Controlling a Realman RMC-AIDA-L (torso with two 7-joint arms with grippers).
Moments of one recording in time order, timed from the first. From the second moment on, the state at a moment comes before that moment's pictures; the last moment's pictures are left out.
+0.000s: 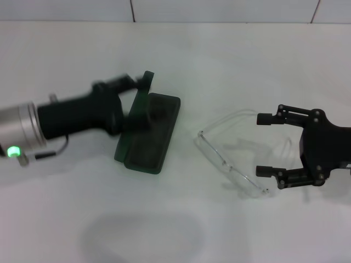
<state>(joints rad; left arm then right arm) -0.47 -1.99 1.18 0.49 1.36 1.53 -1.18 0.47 1.99 -0.94 -0.54 -1.67 -1.79 0.82</state>
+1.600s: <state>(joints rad) -0.48 -2.09 1.32 1.14 2.22 1.13 -2.31 0.46 1.98 -0.94 -0.56 -1.67 -1.75 0.81</state>
